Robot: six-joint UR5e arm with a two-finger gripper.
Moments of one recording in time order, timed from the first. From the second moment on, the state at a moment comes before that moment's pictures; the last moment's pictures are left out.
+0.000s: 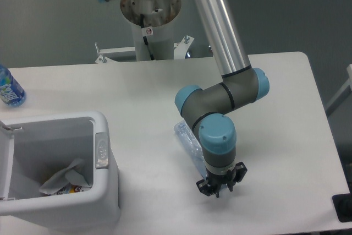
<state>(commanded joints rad) 2.43 -2.28 -1.44 -0.76 1.64 0.06</state>
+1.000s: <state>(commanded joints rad) 2.45 -2.25 -1.41 -0.75 1.60 0.10</state>
